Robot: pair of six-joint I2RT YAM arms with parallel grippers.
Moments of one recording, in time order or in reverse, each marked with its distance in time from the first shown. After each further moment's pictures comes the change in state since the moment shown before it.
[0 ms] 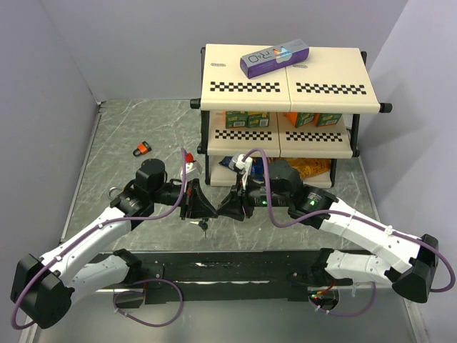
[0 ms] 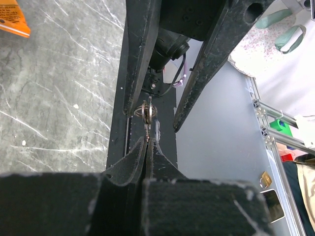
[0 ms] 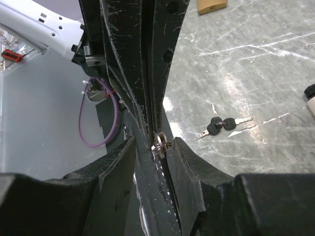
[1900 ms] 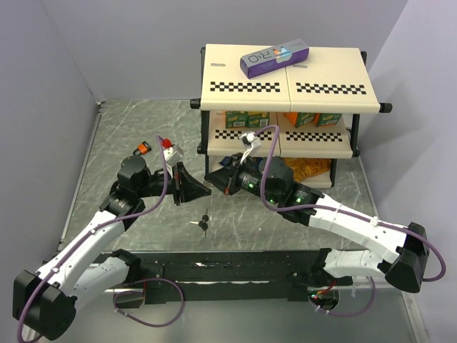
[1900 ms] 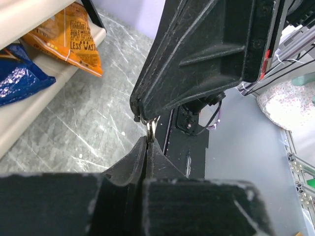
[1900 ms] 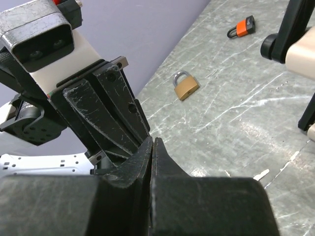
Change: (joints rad) left arm 0.145 -0.071 -0.008 0.141 -0.124 -0.122; right arm 0.050 0.105 0.030 0.316 0.408 0.431
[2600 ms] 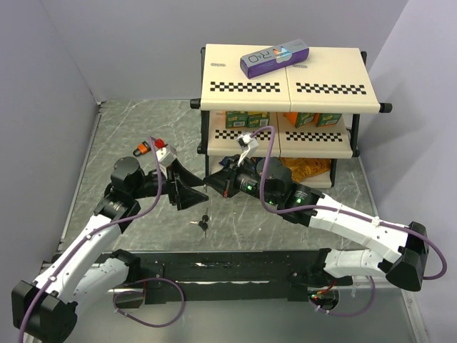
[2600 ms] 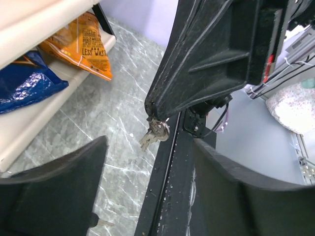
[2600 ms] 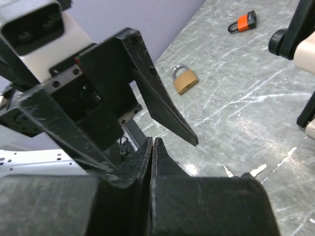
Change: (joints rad) left arm 0.045 -0.056 0.000 -0.039 0.005 0.030; right arm 0.031 0.000 0.026 -0.050 0.023 -0.030
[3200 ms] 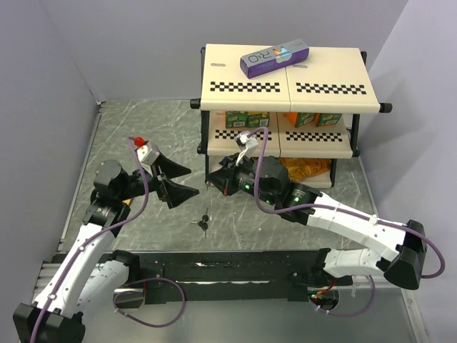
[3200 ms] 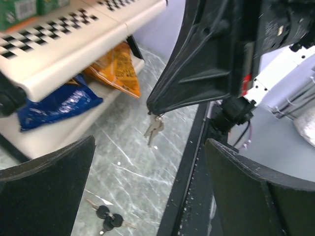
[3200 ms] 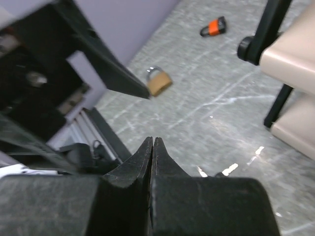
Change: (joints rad) left arm 0.145 -0.108 0.005 -0.005 0.004 0.011; right arm 0.000 0.031 0.023 -0.044 0.084 -0.088
